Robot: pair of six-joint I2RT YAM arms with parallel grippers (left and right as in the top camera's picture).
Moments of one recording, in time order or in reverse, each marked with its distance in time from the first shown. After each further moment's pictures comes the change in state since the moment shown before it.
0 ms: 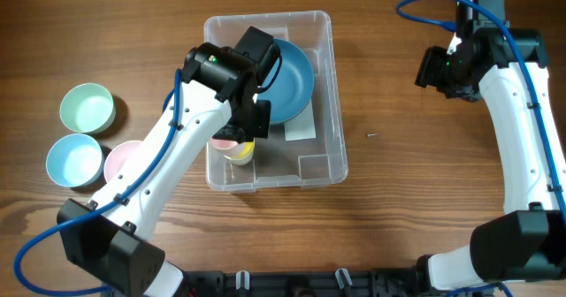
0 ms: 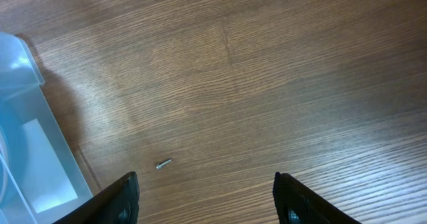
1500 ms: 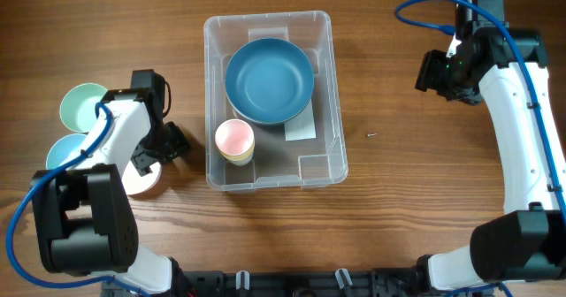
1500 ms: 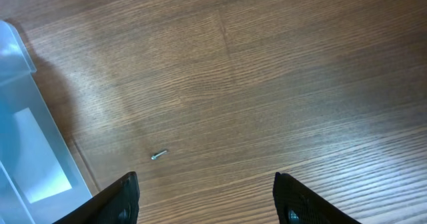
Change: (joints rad) left arm 0.586 0.041 -0.591 0.490 -0.100 -0.090; right arm 0.000 0.000 0.000 -0.034 0.000 -0.016
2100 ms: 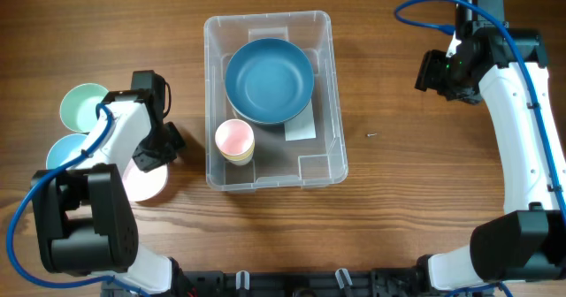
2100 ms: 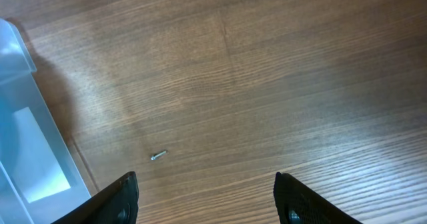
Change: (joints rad) left arm 0.000 0.000 -0.006 0.010 -0.019 -0.006; right arm 0.000 0.000 0.000 0.010 0.000 -0.010
